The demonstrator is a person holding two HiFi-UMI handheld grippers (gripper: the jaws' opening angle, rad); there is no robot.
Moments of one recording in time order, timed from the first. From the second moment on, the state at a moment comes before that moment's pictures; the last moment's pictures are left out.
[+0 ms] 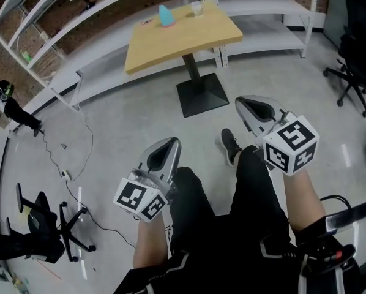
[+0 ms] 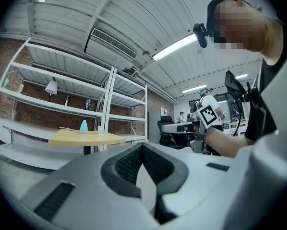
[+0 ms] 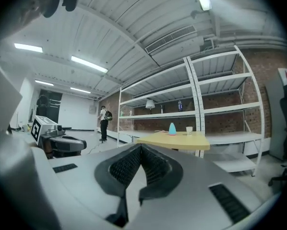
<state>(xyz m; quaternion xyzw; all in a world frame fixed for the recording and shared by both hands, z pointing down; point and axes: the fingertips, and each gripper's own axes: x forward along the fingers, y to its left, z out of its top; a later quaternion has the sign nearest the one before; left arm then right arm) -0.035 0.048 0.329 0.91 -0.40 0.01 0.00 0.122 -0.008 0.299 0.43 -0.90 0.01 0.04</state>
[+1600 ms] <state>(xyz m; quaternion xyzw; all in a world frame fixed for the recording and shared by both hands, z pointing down) 0.021 0.786 0.322 0.91 -0.42 0.00 0.03 0.189 0.744 0.301 0.45 -0.89 0.05 0.00</state>
